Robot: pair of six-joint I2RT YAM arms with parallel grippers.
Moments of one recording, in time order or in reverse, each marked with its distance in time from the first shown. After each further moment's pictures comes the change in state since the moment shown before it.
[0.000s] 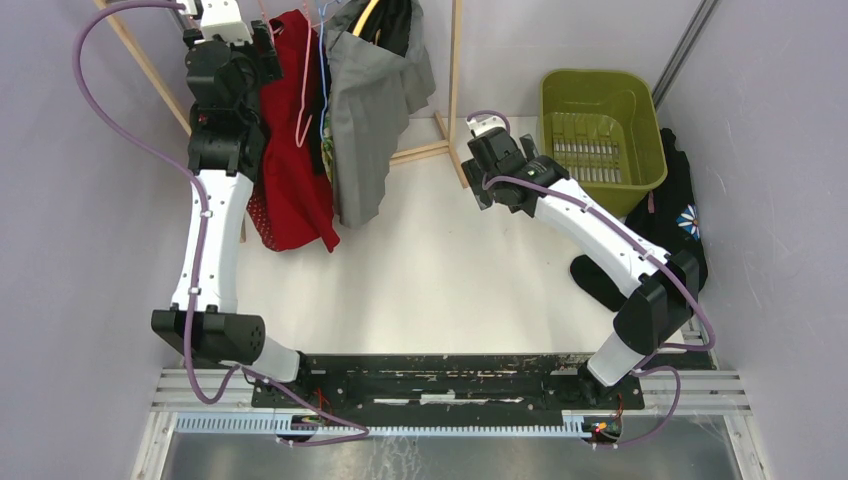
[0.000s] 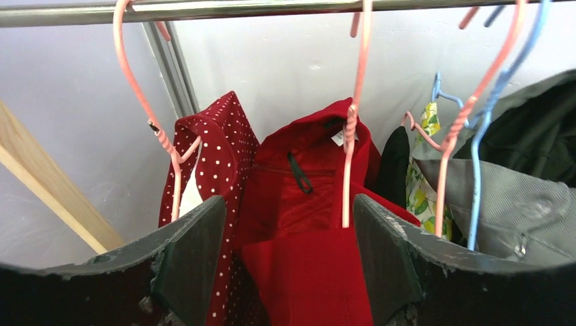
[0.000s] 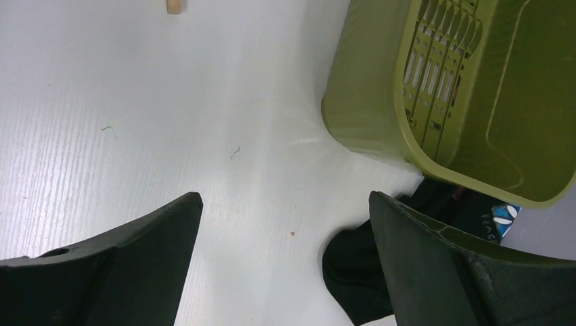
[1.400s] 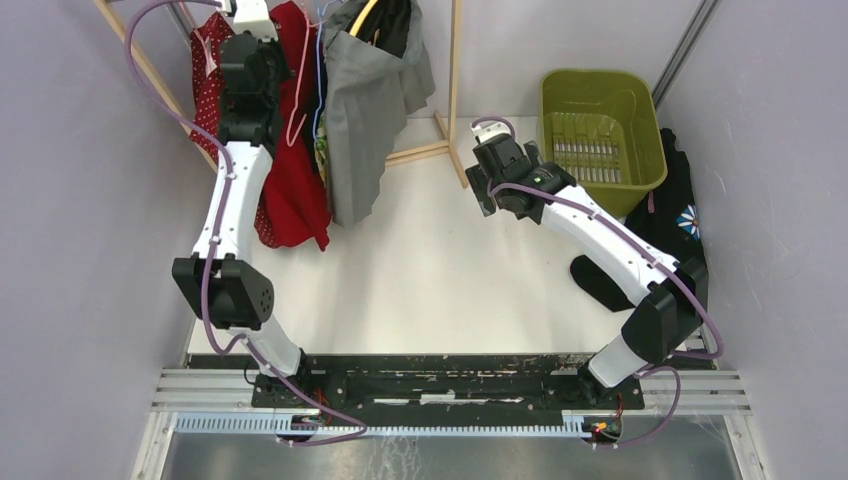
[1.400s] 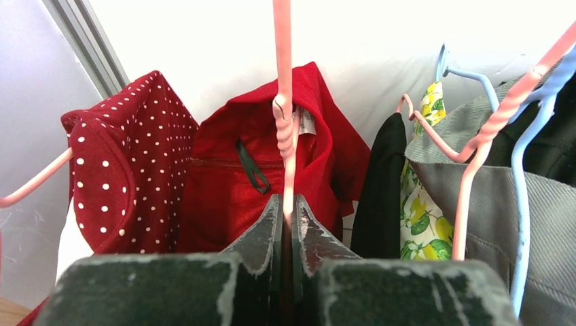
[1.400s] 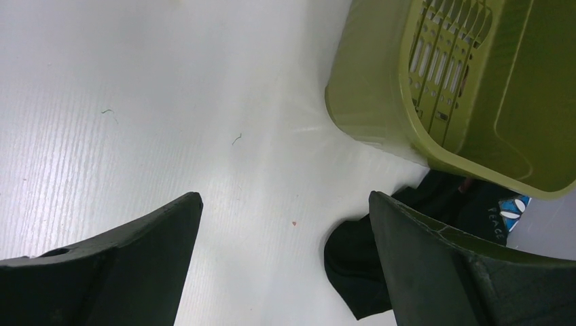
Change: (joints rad) left arm 0.021 0.241 0.091 0.084 0.092 -0.033; right arm 0.000 -0.055 -0.063 0.005 -0.019 0.007
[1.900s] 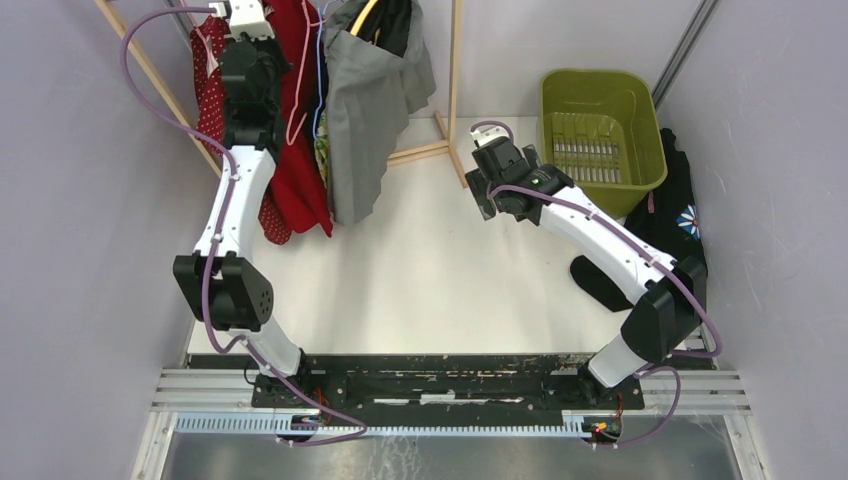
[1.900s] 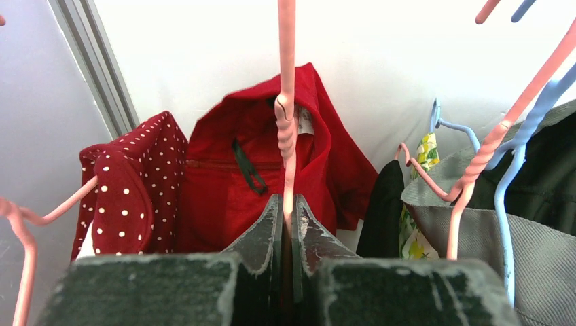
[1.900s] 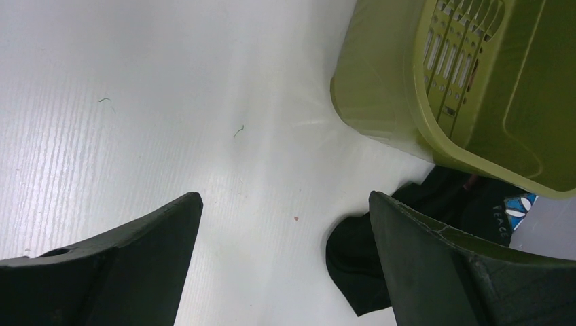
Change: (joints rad) left arm 0.002 -0.042 -0.153 0.284 -0.006 0.000; right arm 0.000 0.003 -0.028 -0.001 -0.014 0.002
